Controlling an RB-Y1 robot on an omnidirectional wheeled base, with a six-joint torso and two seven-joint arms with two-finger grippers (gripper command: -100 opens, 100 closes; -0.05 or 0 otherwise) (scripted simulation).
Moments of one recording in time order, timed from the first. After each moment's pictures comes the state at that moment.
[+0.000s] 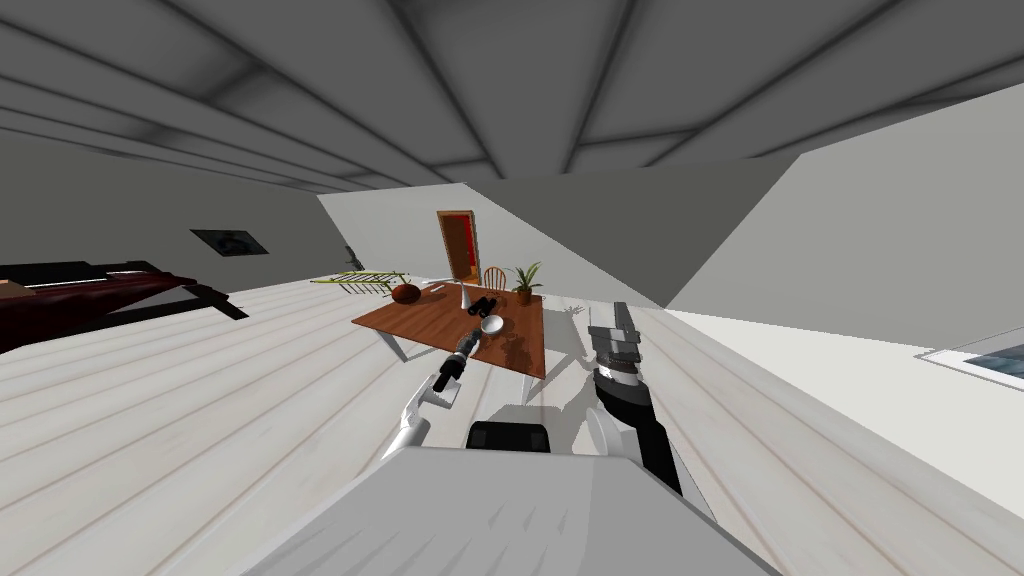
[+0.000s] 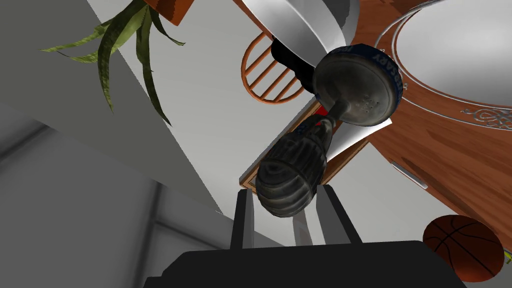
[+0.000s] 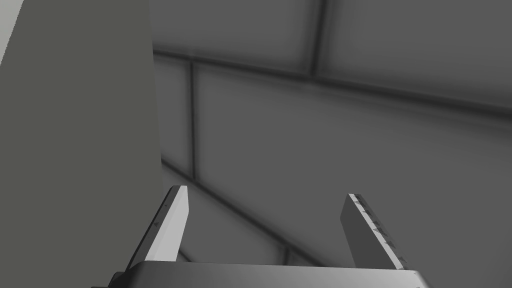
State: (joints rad) left arm 0.08 0.15 -0.08 -1.44 -0.20 -0.07 -0.44; right arm 0.51 -0.01 0.06 -2.32 0.04 -0.56 0.03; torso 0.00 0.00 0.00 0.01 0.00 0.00
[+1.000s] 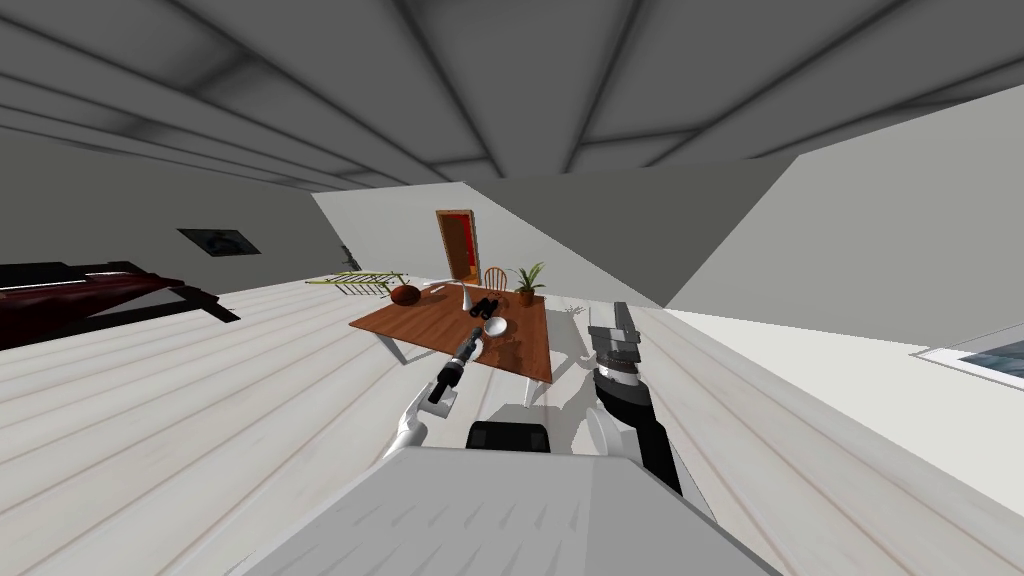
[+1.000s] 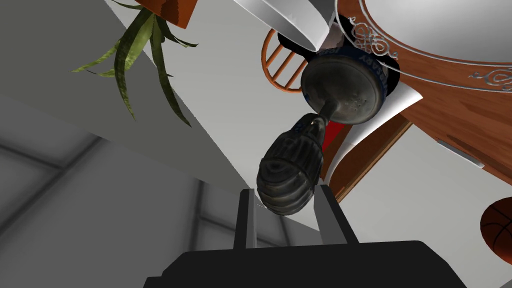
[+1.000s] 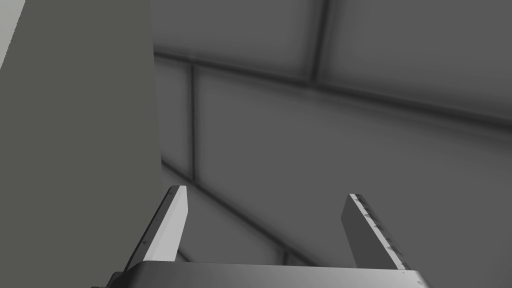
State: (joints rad) left arm 0.05 0.16 -0.06 -1.25 -0.20 -0.34 -0.59; right arm 0.51 -0.01 0.06 -2.32 0.04 -0.56 0.03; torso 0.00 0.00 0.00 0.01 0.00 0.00
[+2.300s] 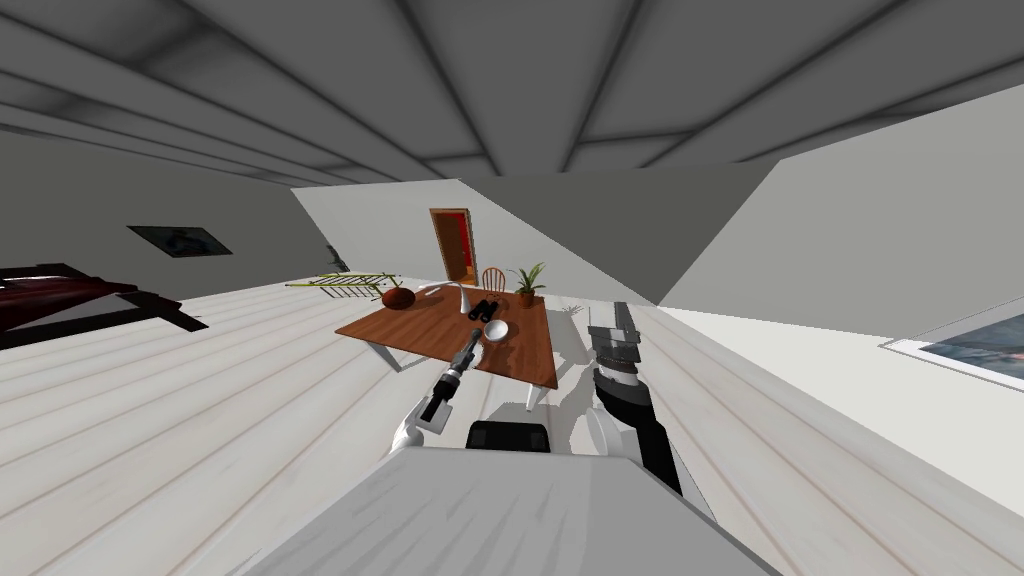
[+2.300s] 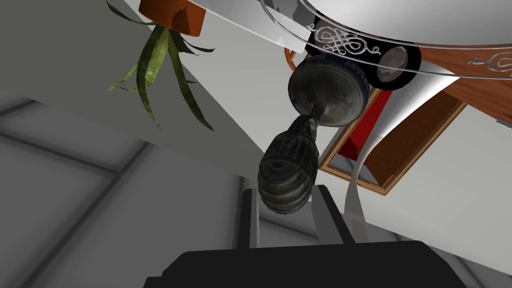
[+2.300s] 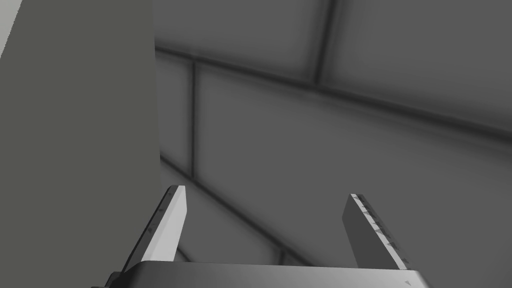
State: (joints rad) left arm 0.01 0.17 -0.03 -0.96 -0.20 -0.68 -0.76; right arm 0.51 -0.01 0.06 -2.32 0.04 -0.56 0.03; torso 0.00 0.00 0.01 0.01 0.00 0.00
